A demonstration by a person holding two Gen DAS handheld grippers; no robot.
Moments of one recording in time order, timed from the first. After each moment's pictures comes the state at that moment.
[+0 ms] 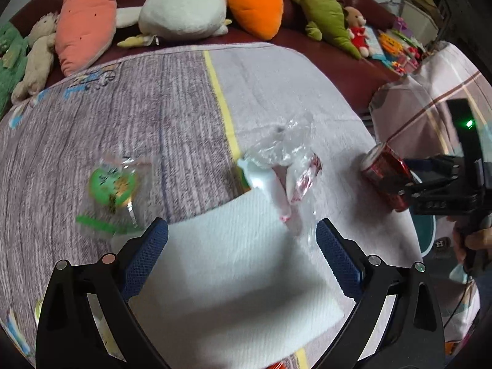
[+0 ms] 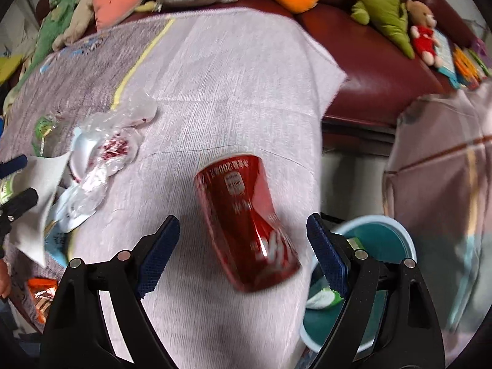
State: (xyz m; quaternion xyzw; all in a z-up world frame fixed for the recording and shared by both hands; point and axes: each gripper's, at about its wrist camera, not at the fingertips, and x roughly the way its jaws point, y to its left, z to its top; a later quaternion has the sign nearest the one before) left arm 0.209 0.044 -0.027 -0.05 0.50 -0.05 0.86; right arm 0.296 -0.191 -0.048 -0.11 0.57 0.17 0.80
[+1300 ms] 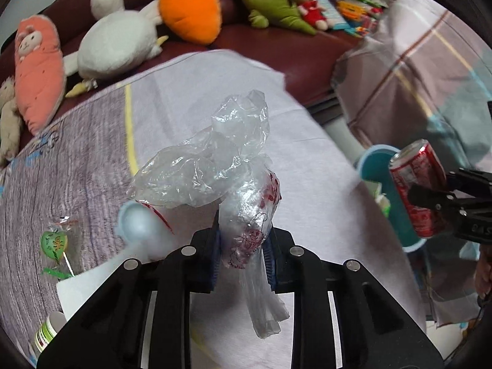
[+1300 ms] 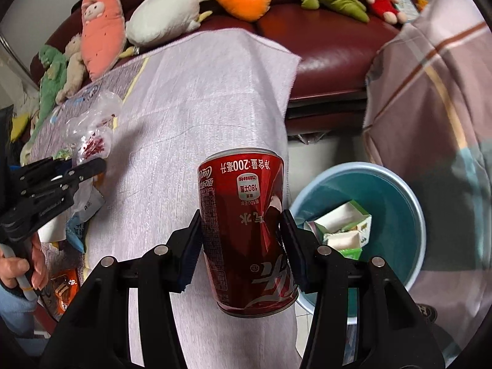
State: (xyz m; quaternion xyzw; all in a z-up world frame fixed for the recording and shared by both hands) left arm 0.228 -0.078 -0.017 0.06 0.49 -0.10 0.86; right arm 0.232 -0.300 -0.019 0.03 0.53 0.14 0.84
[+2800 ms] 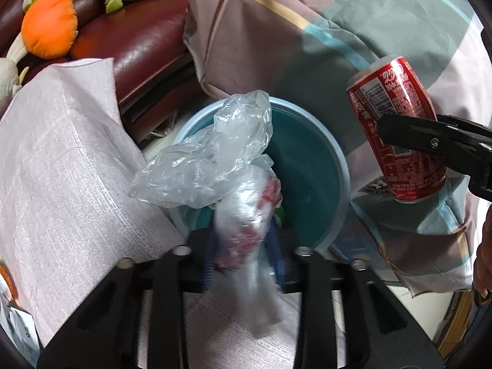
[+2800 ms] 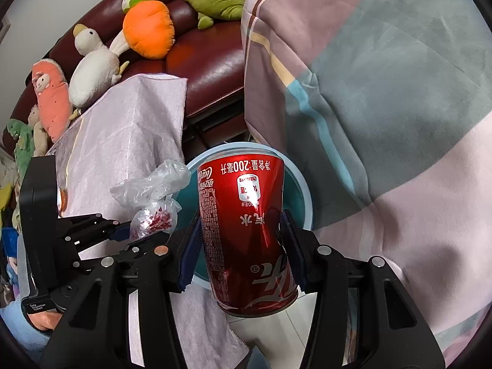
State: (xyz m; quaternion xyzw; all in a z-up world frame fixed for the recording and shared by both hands) left arm 0.224 -0.316 -0.083 0.13 0.54 -0.26 0.79; right arm 0.188 -0.484 -0.025 0.13 0.50 0.03 0.86
